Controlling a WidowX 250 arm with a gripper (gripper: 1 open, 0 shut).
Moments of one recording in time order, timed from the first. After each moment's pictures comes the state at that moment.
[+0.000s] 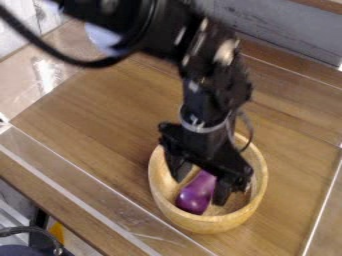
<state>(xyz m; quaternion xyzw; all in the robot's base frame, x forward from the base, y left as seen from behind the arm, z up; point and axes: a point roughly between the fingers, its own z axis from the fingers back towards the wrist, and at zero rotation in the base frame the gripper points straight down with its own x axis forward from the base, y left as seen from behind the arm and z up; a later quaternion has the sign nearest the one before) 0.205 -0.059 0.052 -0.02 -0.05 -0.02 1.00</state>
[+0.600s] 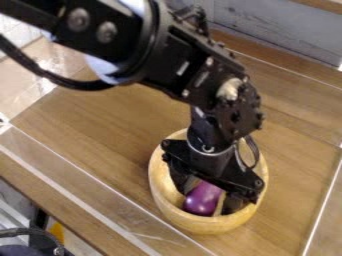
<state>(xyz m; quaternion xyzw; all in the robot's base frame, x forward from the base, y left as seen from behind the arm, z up) 0.200 -0.076 0.048 0.00 -0.08 0.03 1.00</state>
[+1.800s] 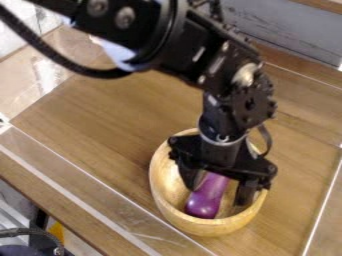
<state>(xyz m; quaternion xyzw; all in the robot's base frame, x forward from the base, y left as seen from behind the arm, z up) 0.206 -0.079 0.053 -0.01 -0.08 0.10 0.99</state>
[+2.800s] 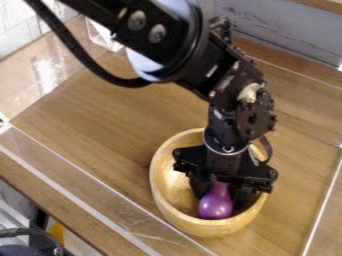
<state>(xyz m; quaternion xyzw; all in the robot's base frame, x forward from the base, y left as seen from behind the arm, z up) 0.219 -0.076 0.036 -0.01 -0.07 0.15 0.99</state>
